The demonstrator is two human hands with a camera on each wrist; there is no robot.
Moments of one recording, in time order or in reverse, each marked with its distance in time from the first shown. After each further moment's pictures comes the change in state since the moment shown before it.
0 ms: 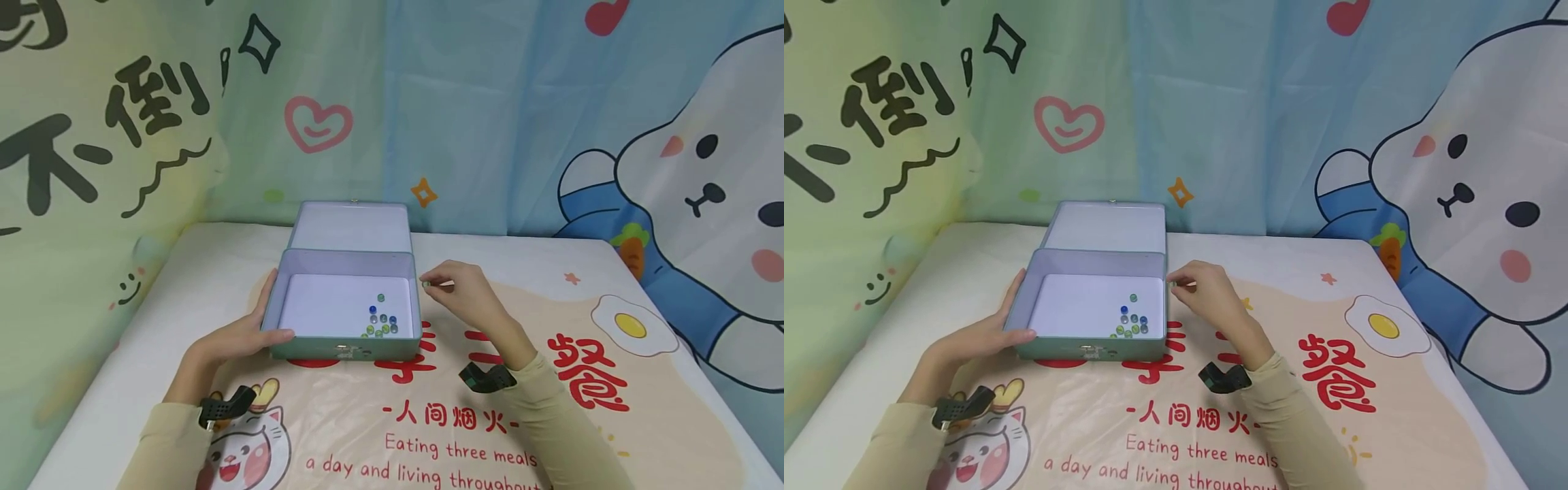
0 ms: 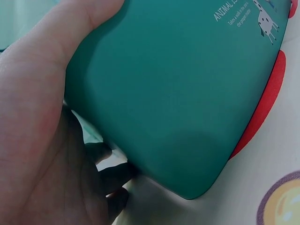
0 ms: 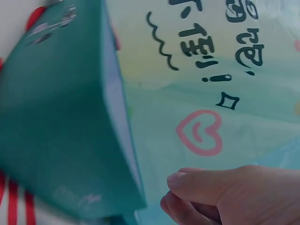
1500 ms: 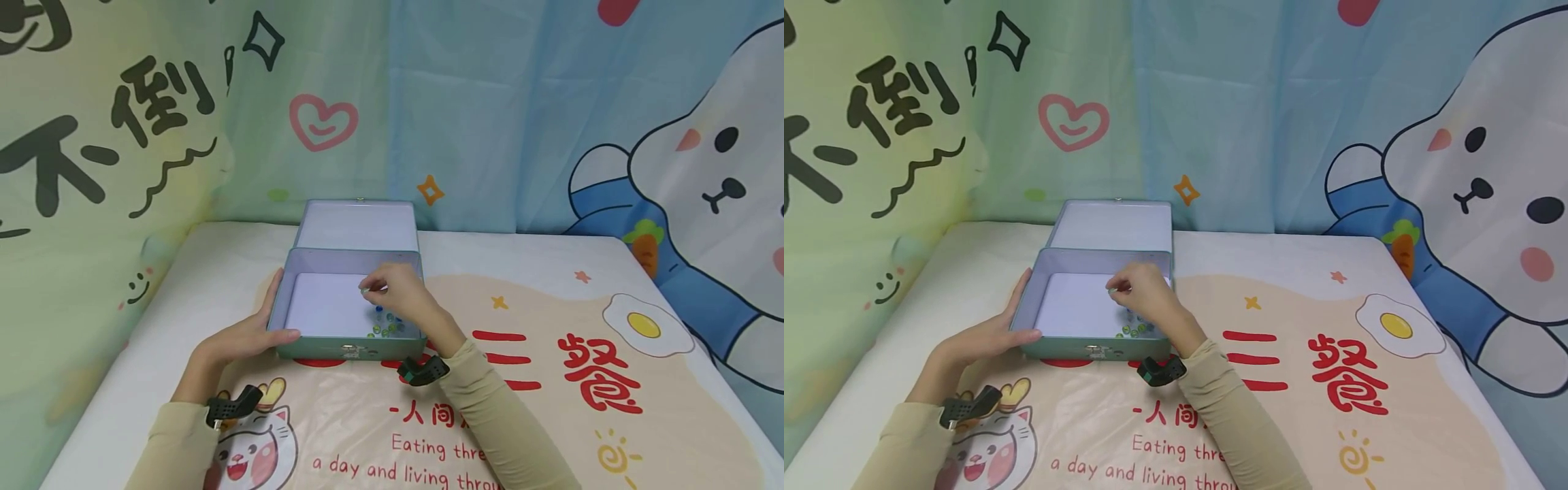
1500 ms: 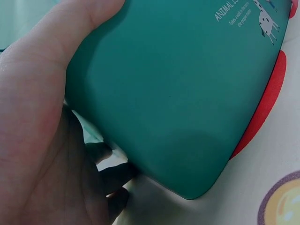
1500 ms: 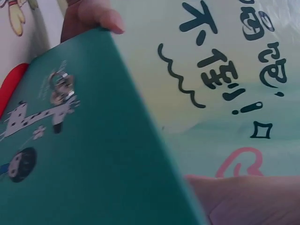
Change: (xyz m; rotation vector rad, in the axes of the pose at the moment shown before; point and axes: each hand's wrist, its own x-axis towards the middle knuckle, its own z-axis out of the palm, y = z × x) left_hand -0.001 0.001 0.000 -0.007 0.003 -0.020; right_hand 0.049 -0.047 0.077 0.011 -0.122 -0.130
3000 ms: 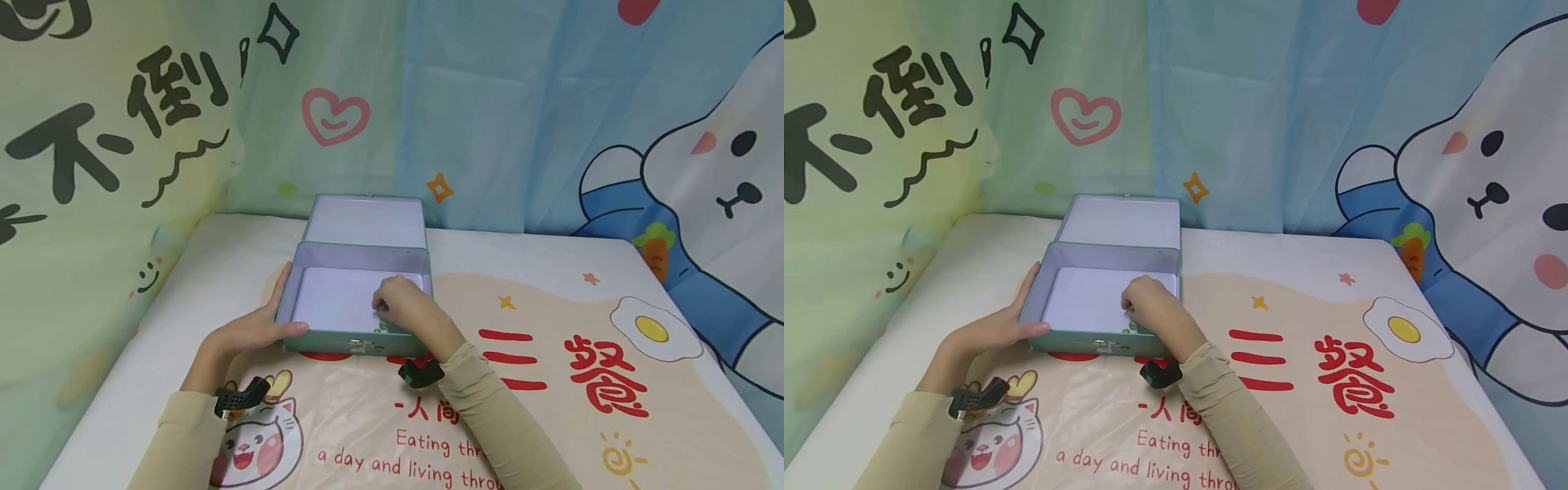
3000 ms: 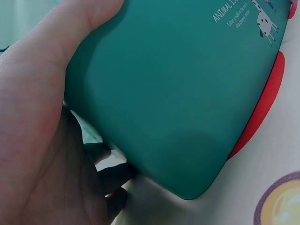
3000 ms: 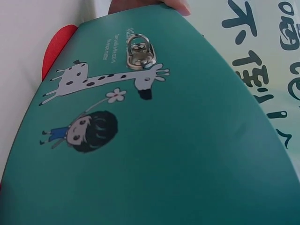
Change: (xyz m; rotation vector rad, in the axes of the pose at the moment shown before) left_hand 0.002 -0.003 0.000 -0.004 0.010 -0.013; right_hand 0.001 0.000 0.017 -0.389 -0.255 -0.060
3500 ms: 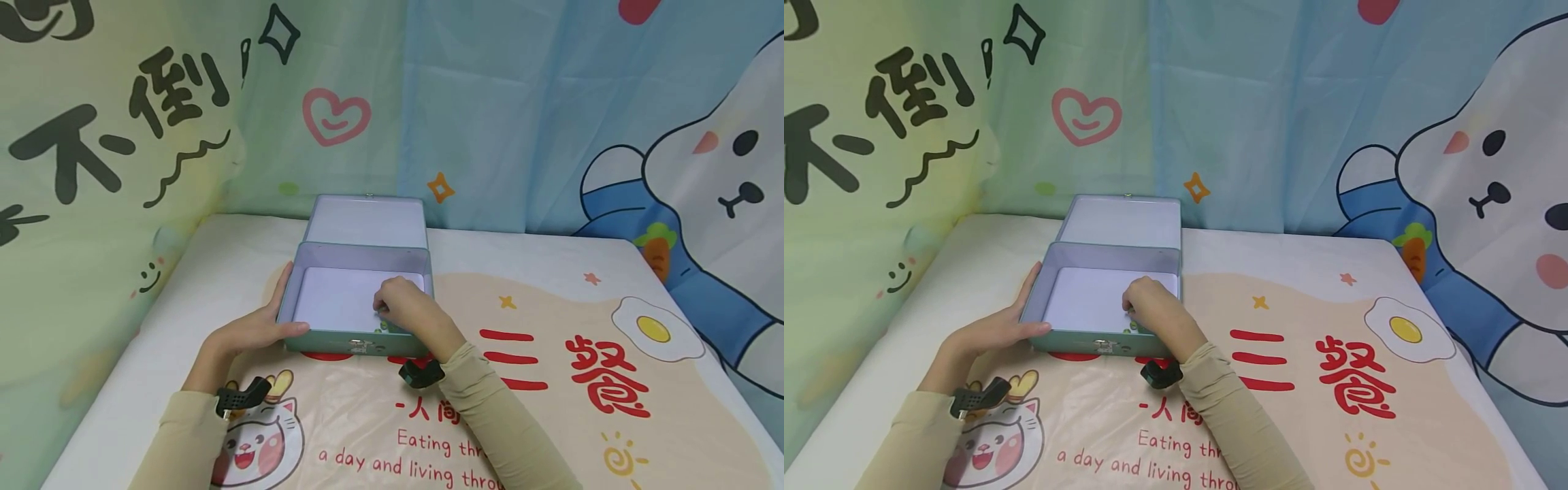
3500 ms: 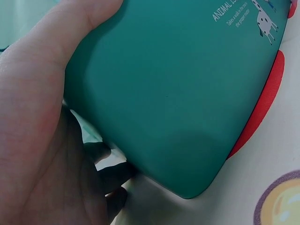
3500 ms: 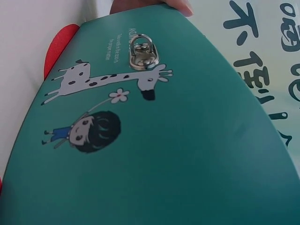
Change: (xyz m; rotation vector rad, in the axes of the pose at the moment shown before) left_hand -0.001 0.002 0.000 0.003 0.002 -0.003; right_hand -0.001 -0.001 0.001 0.009 -0.002 0.000
